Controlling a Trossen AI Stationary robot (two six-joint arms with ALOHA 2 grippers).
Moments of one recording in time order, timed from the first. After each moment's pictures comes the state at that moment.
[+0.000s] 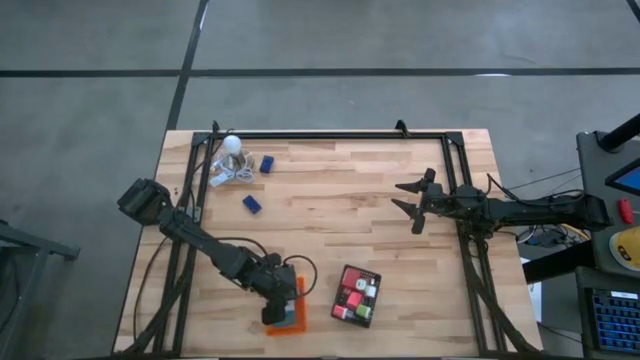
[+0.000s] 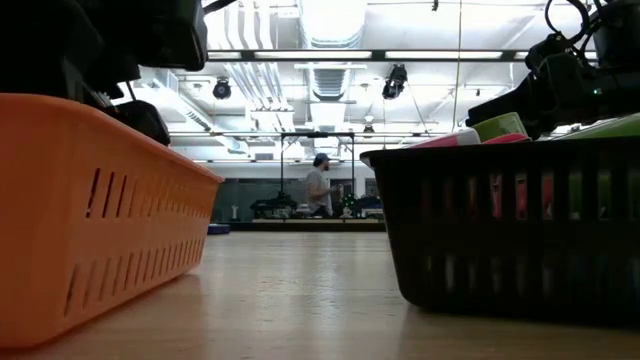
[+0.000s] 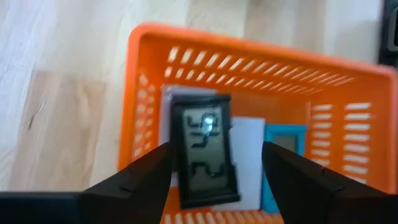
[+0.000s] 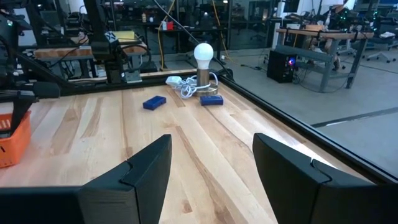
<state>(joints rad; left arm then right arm) -0.54 1.72 1.00 -0.39 -0.03 -0.73 -0.11 0.51 0.01 0.43 0.21 0.05</state>
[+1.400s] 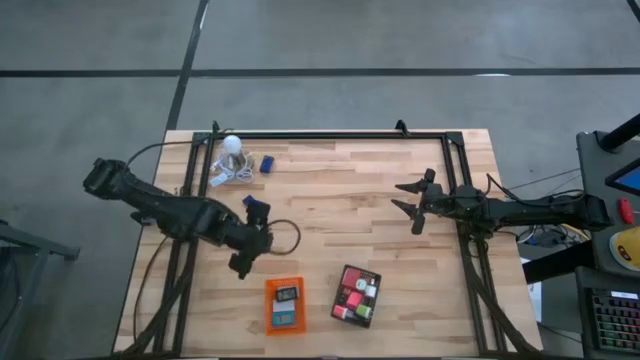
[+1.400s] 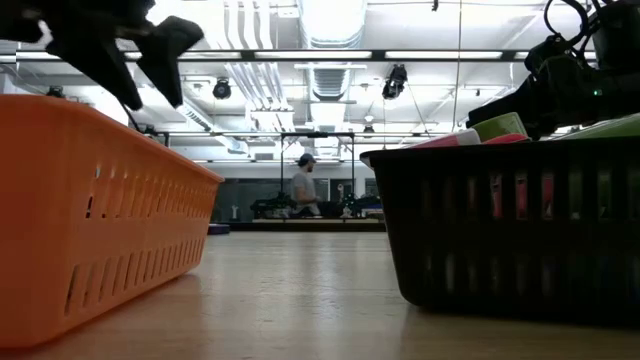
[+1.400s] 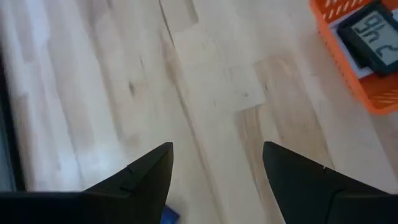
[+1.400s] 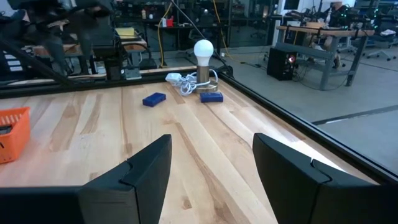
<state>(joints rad) -0.38 1.30 1.01 -0.89 -0.33 0.08 -0.11 0.51 0.01 0.42 0.21 0.05</state>
